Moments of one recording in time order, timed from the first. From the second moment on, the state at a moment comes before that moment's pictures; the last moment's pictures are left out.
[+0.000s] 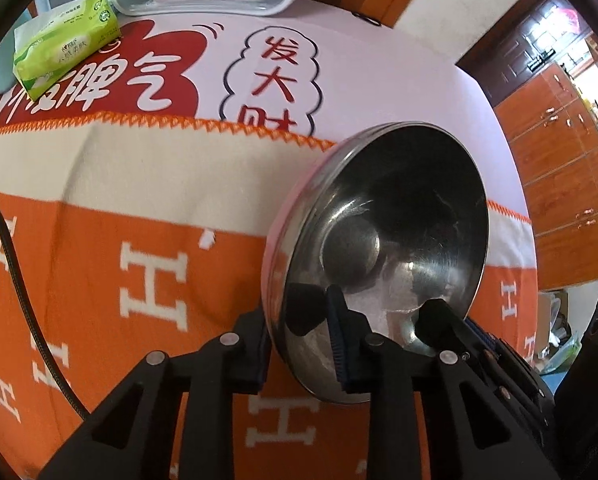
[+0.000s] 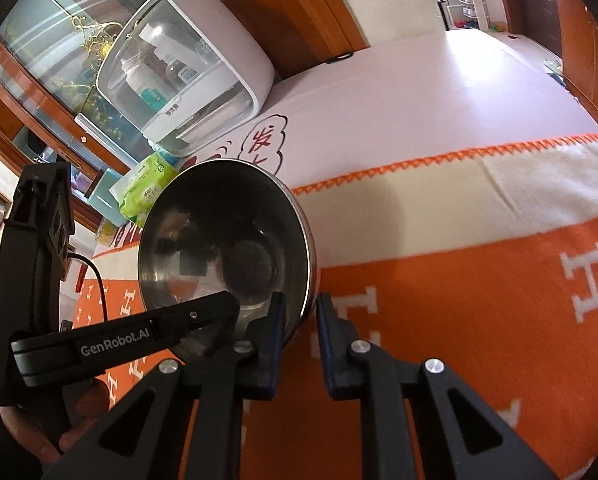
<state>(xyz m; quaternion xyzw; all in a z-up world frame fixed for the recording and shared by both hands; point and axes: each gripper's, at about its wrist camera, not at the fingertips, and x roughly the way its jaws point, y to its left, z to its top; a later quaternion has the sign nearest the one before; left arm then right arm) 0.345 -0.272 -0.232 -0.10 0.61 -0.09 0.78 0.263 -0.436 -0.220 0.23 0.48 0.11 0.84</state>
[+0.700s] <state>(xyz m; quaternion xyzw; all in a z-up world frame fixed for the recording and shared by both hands) 0.269 -0.307 -0.200 -0.07 0.63 -0.15 0.76 0.181 -0.467 -0.189 0.27 0.50 0.07 0.82</state>
